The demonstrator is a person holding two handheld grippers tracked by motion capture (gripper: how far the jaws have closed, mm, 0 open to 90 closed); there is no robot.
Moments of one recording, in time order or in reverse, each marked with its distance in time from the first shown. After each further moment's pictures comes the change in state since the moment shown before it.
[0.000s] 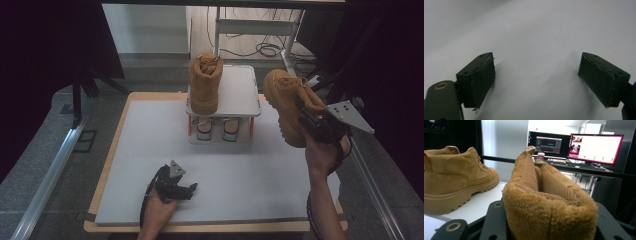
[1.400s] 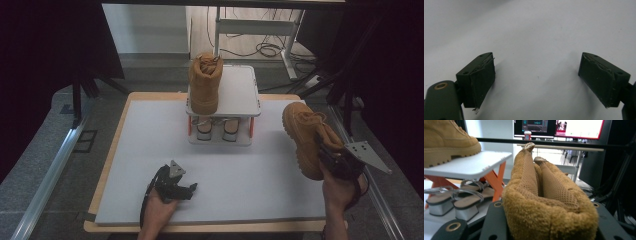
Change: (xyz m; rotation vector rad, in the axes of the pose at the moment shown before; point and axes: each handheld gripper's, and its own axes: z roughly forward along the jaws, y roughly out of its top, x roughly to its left) left arm 0.000 0.000 0.000 0.002 -0.001 -0.002; right arm -0.037 -0.076 -0.062 0.113 -0.086 0.058
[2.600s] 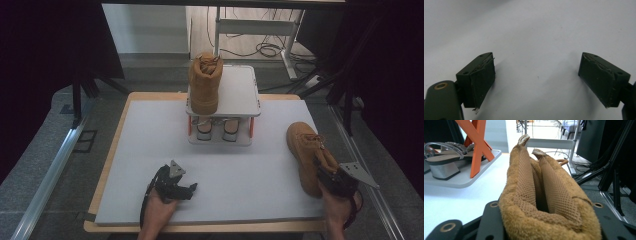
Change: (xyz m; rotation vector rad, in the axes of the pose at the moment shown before) left arm -0.001 0.000 0.000 -0.005 0.002 -0.005; right arm -0.030 -0.090 -0.001 0.165 -0.029 0.038
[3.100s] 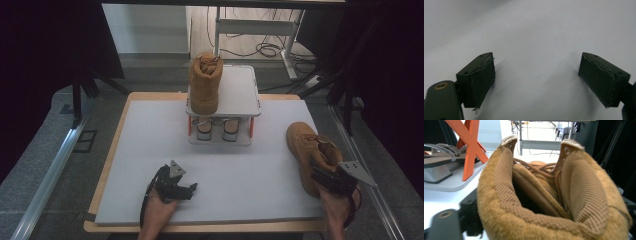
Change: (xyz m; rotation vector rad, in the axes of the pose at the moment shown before) left arm 0.000 0.000 0.000 -0.001 0.000 0.001; right arm -0.001 -0.002 0.005 -0.019 -0.041 0.005
